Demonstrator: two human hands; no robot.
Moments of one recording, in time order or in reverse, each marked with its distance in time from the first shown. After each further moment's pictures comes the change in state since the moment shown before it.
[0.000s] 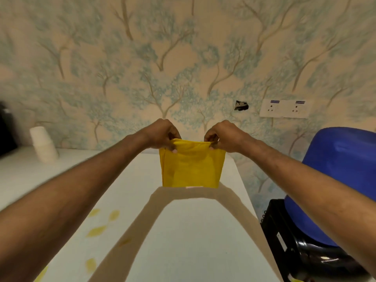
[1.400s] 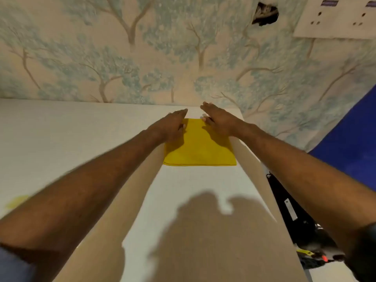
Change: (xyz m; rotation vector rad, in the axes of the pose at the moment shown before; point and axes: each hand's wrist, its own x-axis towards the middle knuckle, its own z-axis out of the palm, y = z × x) left_hand 0.157 -0.075 0.256 -0.045 -0.122 -0.108; right_hand 0.091 0.160 0.258 0.194 -0.184 0.145
